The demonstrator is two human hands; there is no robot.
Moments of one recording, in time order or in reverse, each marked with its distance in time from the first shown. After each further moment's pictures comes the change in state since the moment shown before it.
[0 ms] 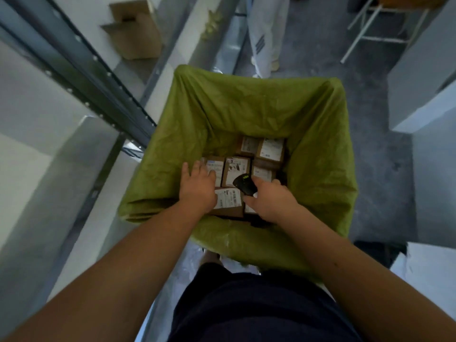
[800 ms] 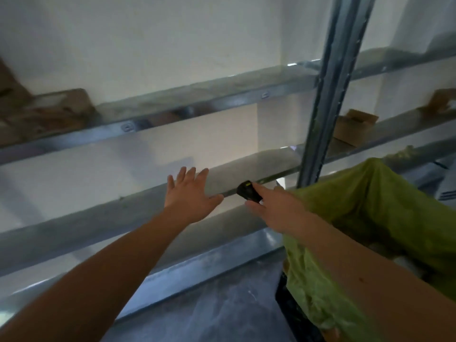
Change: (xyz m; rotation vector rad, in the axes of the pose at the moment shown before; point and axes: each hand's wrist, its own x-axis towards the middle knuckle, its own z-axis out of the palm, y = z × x) left_hand -0.437 -0.133 0.024 -0.571 0.349 -0.976; right_hand -0.217 -0.225 0.032 -0.425 0.074 -1.082
